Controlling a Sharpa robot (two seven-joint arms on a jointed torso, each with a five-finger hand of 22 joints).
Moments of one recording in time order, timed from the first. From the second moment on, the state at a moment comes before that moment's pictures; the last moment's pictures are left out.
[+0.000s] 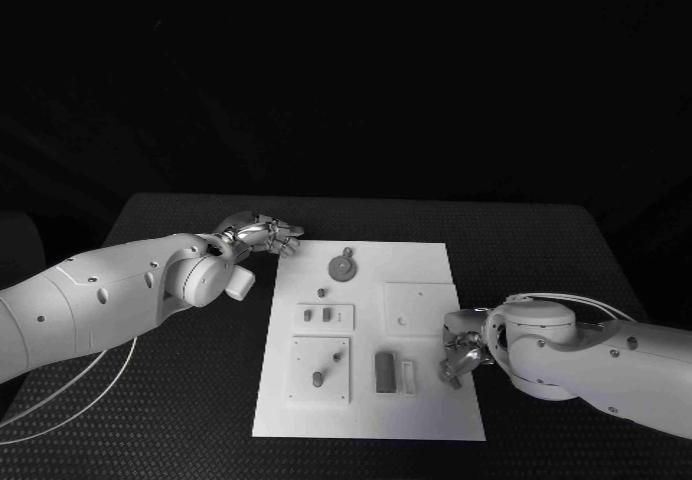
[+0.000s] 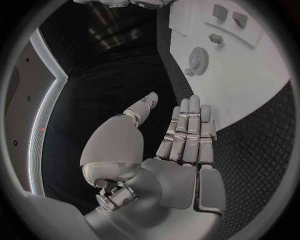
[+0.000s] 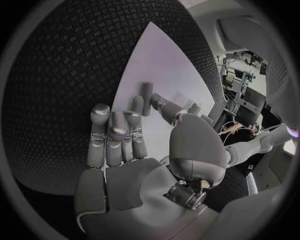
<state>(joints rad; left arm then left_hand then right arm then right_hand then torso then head) 1.26 -0.73 -0.15 1.19 -0.23 -0.18 0.11 1.02 -0.10 0.50 -0.17 0.11 0.83 0.19 0.22 0.56 1.09 0.13 0.18 0.23 0.93 0.10 0.57 0.43 0.04 0.66 0.00 0.61 1.25 1.18 -0.90 -0.22 1.70 -1.41 0.11 -0.59 0.98 -0.26 0.76 -0.18 0.05 1.08 0.06 0.59 0.62 1.23 -0.02 1.06 1.00 1.32 -0.13 1.18 1.11 0.25 1.14 -0.03 0.97 1.31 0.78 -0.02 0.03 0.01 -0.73</state>
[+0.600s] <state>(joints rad) 1.26 -0.74 -0.15 1.19 -0.23 -0.18 0.11 1.02 -0.10 0.50 -0.17 0.11 0.83 0.19 0.22 0.56 1.09 0.13 0.18 0.23 0.93 0.10 0.57 0.43 0.04 0.66 0.00 0.61 1.25 1.18 -0.93 -0.22 1.72 -1.25 0.06 -0.56 0.89 -0.17 0.82 -0.12 0.20 1.07 0.05 0.50 0.56 1.23 -0.01 1.06 0.99 1.32 -0.11 1.18 1.11 0.25 1.14 -0.02 0.97 1.31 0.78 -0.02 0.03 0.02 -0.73</state>
